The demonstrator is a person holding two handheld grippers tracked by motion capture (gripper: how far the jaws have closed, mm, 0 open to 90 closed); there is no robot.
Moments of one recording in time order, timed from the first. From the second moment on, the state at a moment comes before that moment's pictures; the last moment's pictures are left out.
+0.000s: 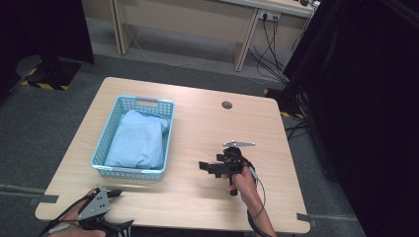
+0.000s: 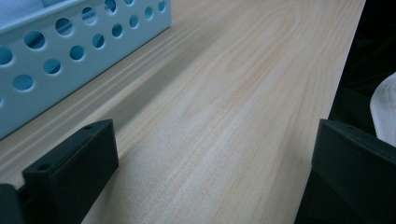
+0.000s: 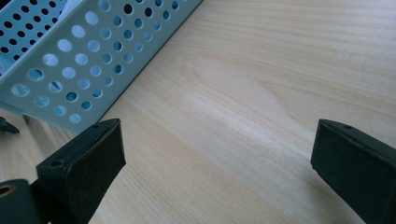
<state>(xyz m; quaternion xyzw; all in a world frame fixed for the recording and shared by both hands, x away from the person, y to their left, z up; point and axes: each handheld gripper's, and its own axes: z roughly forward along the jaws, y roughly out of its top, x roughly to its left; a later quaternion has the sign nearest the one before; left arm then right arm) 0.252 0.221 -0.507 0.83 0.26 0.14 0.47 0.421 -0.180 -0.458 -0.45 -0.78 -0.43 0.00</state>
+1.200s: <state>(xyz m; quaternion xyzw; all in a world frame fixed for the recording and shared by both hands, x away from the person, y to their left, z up) 0.252 0.221 -0.507 0.83 0.26 0.14 0.47 0.401 -0.208 -0.466 -0.47 -0.77 -0.43 0.00</state>
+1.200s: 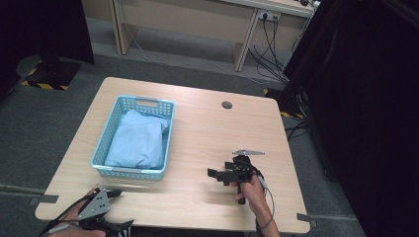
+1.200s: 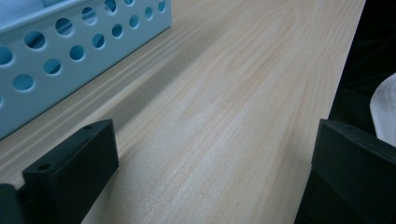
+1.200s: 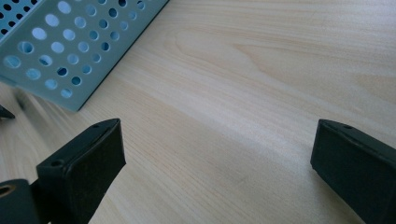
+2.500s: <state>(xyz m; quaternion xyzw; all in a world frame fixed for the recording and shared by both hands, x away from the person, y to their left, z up) 0.252 0.221 -0.507 0.83 0.26 0.14 0.47 0.376 -0.229 -0.474 -0.48 -0.77 -0.43 0.00</state>
